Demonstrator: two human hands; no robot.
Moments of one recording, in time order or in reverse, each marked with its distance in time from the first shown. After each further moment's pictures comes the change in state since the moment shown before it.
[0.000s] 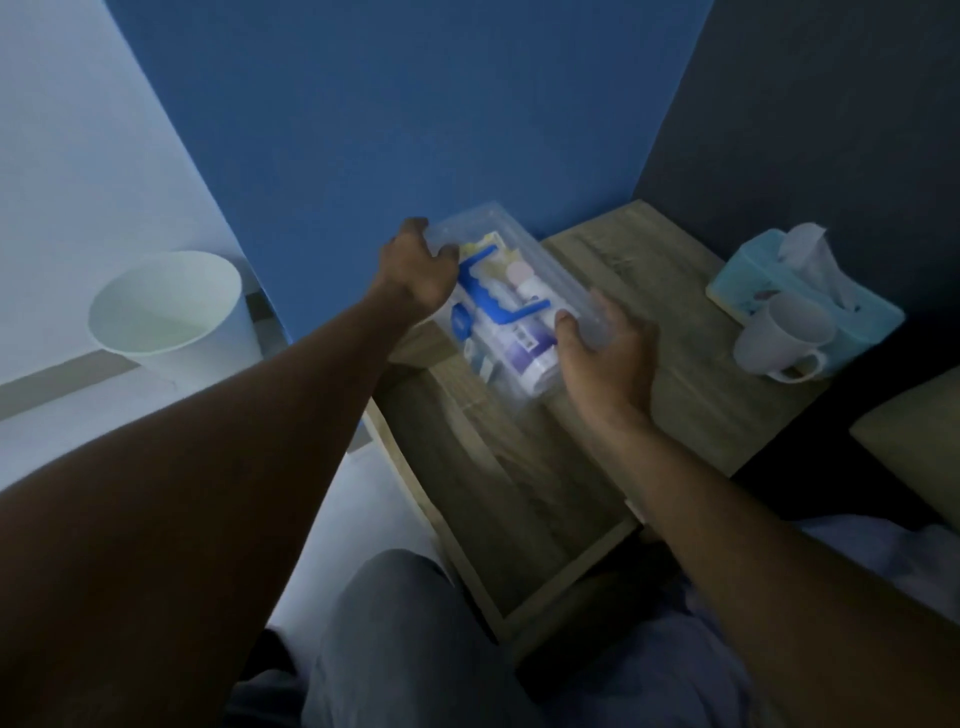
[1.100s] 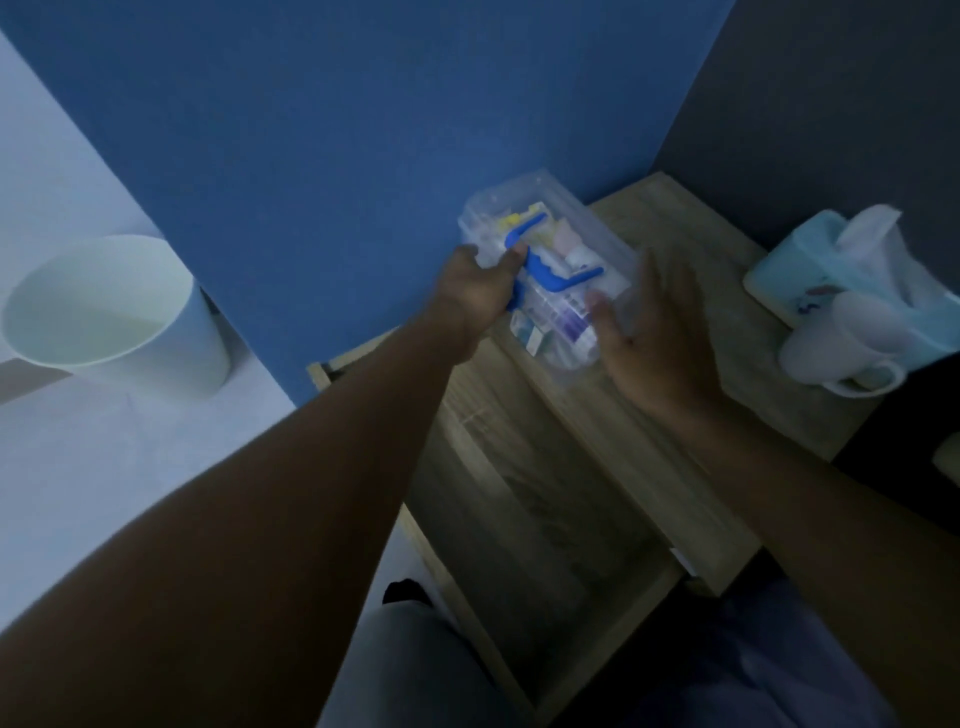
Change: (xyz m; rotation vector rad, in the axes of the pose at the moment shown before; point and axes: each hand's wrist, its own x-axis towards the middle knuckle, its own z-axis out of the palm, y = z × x) left_hand 0.052 -0.016 0.086 -0.555 -0.204 -0.260; right_hand 0.078 0.030 0.021 -0.604 -0.121 -0.217
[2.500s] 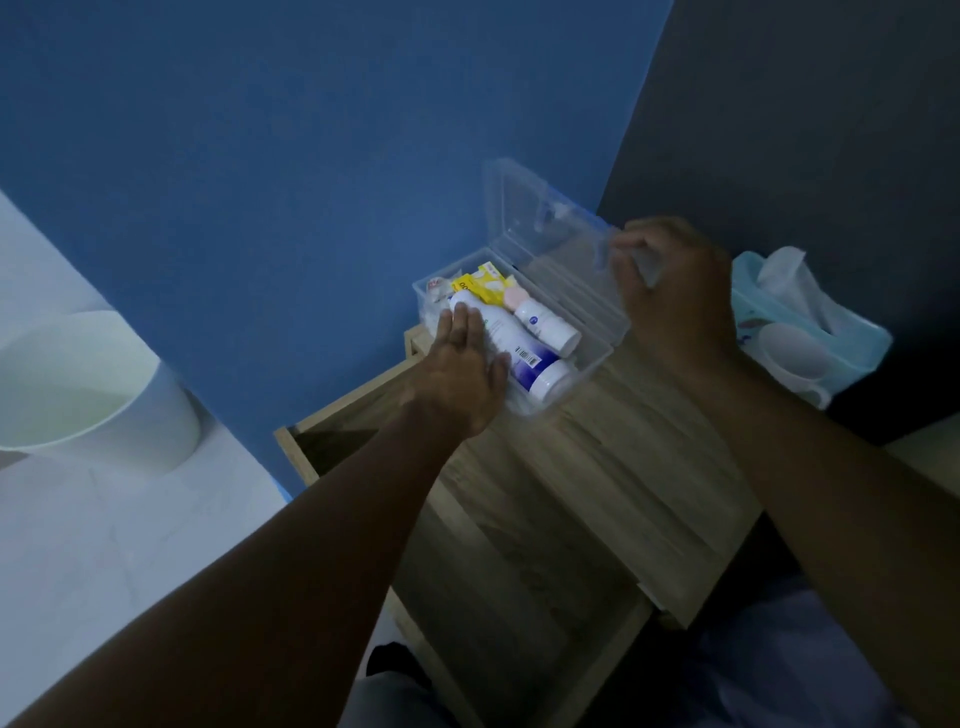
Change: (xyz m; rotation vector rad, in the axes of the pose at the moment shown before) left_hand -0.027 -0.020 0.010 1.116 -0.145 0.526; right_hand 0.045 -0.001 -0.085 0.132 0.411 -0.318
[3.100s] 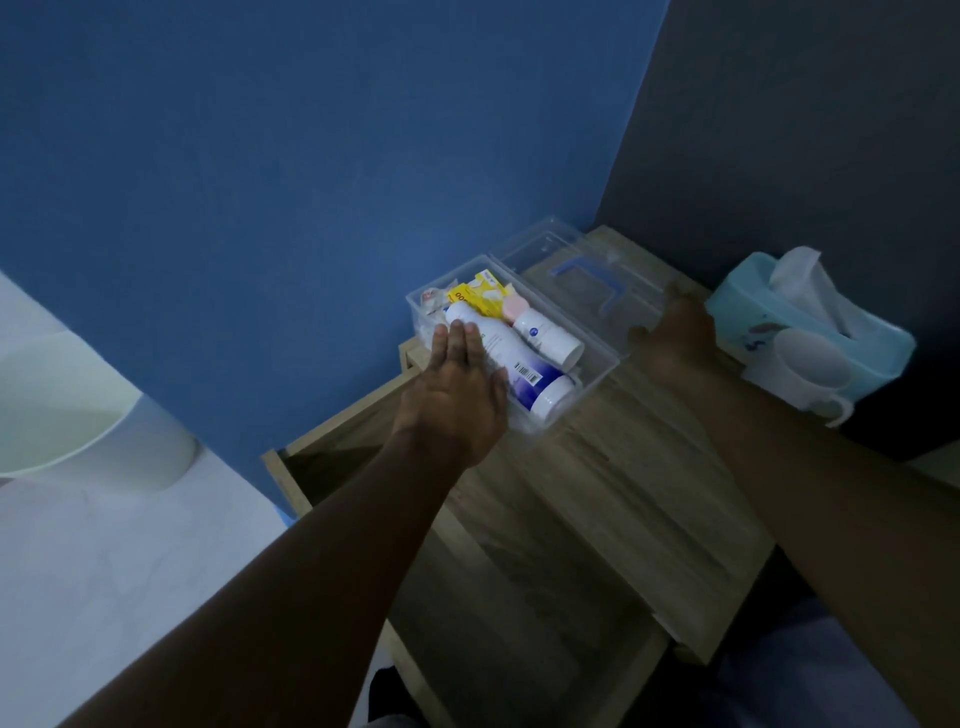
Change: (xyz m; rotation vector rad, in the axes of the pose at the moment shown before) left_hand 0.010 -0.008 0.009 0.387 -0.088 0.029; right_hand -0.003 0.076 0.055 -0.096 -0.369 0.690
